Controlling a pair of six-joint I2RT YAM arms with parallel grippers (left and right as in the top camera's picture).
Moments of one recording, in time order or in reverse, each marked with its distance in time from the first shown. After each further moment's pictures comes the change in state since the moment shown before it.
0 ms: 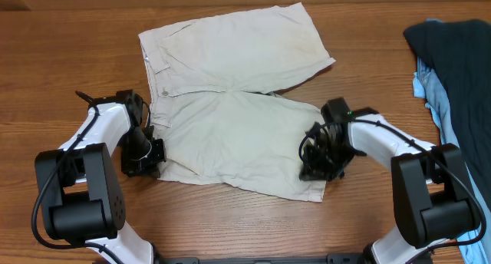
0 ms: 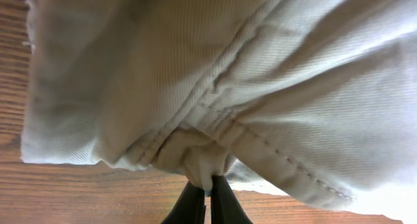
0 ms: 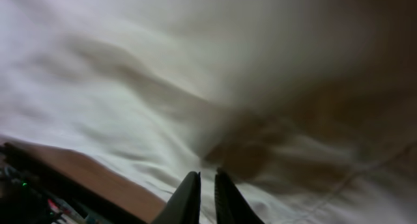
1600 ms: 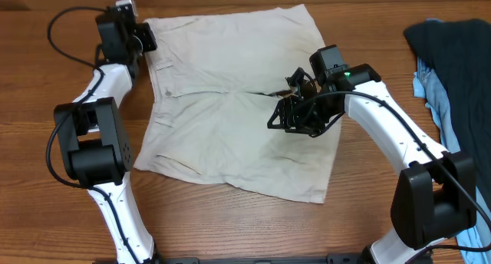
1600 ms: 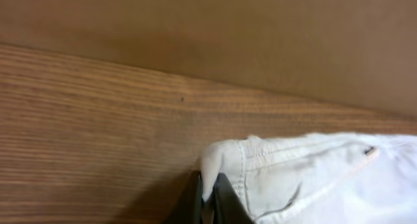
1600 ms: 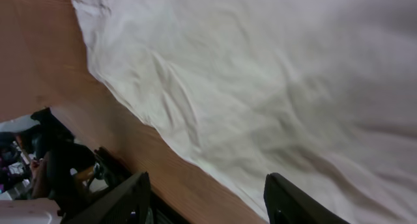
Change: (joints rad) left arm 0.013 0.430 0.533 1.250 0.101 -0.034; right arm 0.064 0.003 0.448 -0.111 -0.135 0.011
